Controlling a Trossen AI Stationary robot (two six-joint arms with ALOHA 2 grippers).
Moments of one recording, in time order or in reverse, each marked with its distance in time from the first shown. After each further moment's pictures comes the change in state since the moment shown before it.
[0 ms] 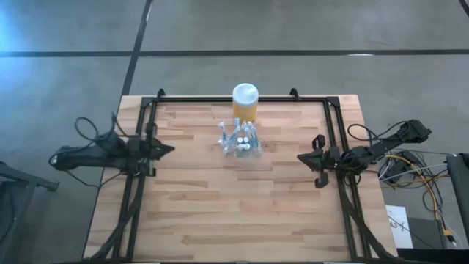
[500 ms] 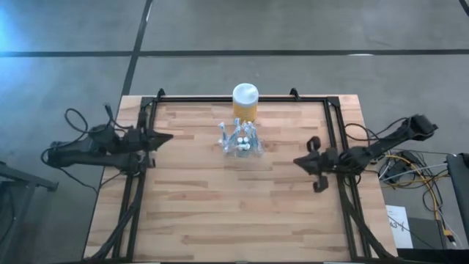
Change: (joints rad) left arm -0.002 0.146 0.243 -0.237 -0.196 0.032; right arm 0.001 0.290 0.120 0.229 -0.081 0.014
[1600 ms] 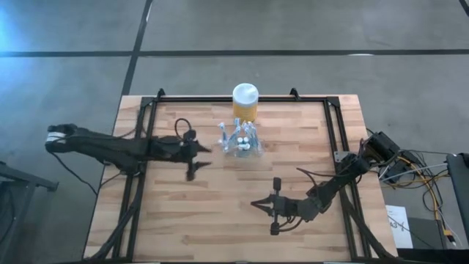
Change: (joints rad) left arm -0.005 0.711 0.032 0.271 0.106 -0.190; right arm 0.228 1.041 0.596 0.019 0.312 0.067
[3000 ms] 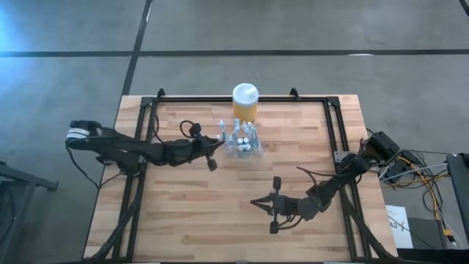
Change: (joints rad) left arm 0.003 0.351 0.003 0.557 -0.407 0.029; right arm -0.008 -0.002 0.001 0.019 0.003 -0.023
